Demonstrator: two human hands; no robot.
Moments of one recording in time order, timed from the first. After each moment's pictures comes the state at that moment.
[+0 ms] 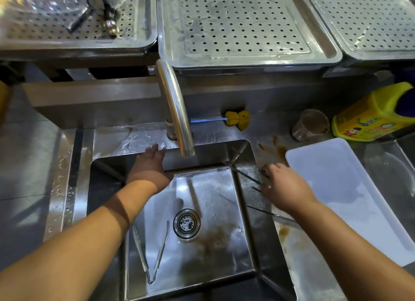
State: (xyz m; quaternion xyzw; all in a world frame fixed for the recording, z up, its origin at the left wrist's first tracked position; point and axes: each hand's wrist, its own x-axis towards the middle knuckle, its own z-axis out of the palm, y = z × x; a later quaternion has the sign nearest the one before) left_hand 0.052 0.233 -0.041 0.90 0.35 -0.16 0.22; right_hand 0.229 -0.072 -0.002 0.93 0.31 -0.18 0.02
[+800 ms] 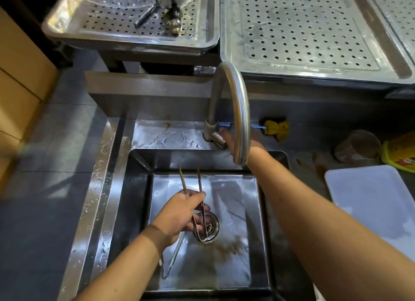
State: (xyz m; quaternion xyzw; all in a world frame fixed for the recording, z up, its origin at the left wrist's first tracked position) left_hand -0.019 0.170 -0.041 0.45 0.51 -0.06 0.73; right_hand 0.220 0.156 -0.007 0.89 0.20 -0.33 -0.25
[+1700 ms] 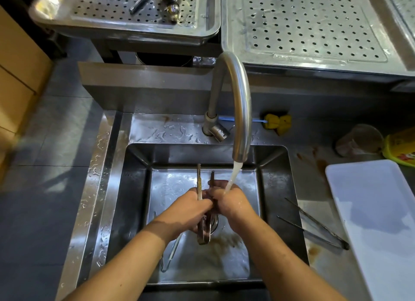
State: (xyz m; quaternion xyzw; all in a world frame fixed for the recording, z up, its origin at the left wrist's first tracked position) left_hand -0.011 0.168 -0.041 0.59 0.41 -0.17 0.68; right_hand 0.098 0.078 -0.062 0.74 -0.04 -0.51 -0.45
